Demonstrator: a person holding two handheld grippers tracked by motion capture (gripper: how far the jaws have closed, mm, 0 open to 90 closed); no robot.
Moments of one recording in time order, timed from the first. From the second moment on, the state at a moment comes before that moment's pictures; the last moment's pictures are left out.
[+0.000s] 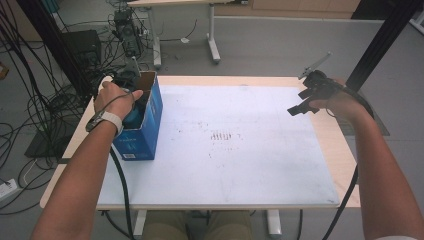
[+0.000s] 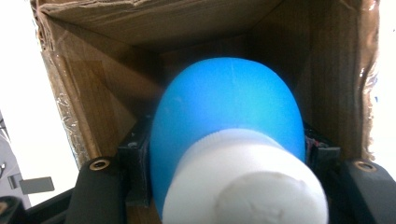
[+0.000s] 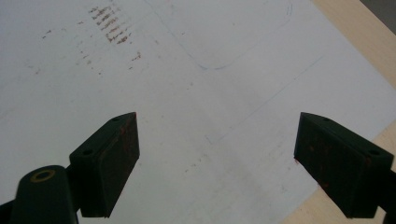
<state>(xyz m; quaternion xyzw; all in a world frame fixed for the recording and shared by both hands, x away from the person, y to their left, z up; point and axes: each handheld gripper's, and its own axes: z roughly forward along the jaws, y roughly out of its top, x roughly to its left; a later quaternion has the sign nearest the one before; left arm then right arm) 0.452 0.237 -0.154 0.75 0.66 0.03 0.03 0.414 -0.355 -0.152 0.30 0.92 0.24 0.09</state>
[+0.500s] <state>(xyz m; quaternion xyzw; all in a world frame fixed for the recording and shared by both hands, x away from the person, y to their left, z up) 0.451 0.240 -0.154 0.75 0.66 0.03 0.04 0.412 -0.357 -0.150 0.30 0.92 0.24 0.09</state>
